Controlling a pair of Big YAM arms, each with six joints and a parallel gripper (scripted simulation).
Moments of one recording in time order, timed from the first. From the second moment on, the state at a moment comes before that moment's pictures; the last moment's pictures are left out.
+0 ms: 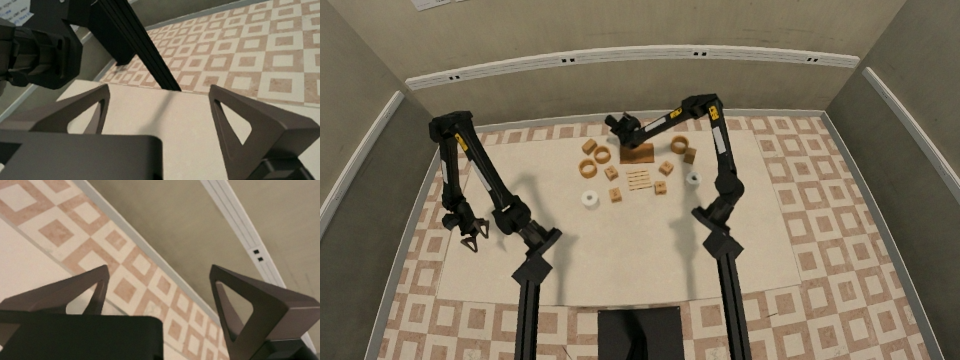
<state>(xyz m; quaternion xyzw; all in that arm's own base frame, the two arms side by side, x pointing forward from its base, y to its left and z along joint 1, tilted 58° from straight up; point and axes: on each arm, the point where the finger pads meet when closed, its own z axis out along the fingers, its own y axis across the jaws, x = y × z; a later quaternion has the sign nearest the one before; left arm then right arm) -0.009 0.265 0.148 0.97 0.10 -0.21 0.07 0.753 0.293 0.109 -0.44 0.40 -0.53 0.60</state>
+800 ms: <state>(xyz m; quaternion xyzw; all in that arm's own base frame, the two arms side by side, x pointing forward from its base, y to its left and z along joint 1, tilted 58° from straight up) -0.003 0.270 0.147 0.98 0.06 -0.20 0.06 0.747 0.290 0.109 -0.44 0.41 -0.53 0.60</state>
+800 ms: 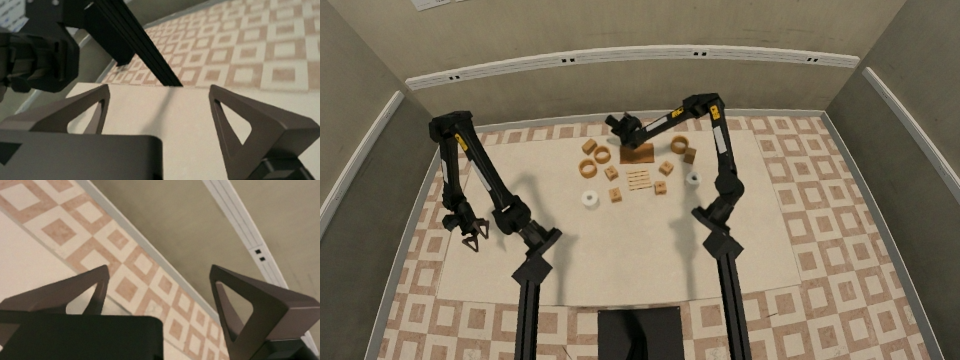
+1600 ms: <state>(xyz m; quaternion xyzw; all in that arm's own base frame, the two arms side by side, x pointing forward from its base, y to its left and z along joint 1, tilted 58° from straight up) 0.135 0.343 0.179 0.91 -0.38 -0.06 -0.16 0.638 0.205 0.067 -0.51 0.50 -0.47 0.52</state>
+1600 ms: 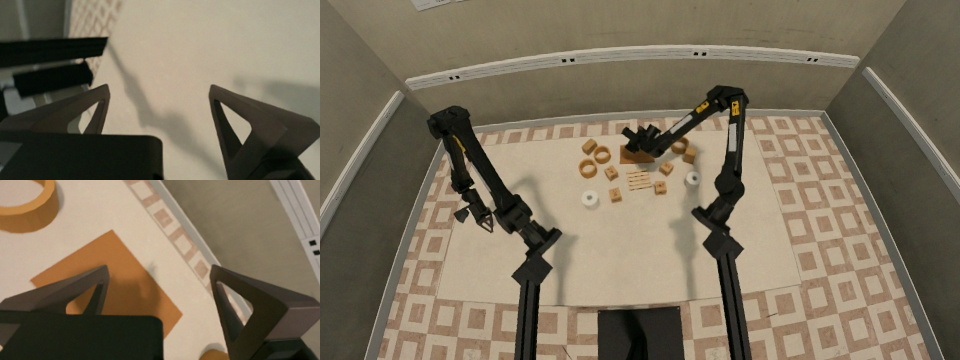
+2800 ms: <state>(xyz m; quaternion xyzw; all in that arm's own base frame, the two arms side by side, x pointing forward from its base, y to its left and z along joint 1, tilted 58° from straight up) 0.326 0.328 0.340 0.35 -0.77 -0.11 -0.52 0.495 0.082 0.010 -0.59 0.61 -0.36 0.39</state>
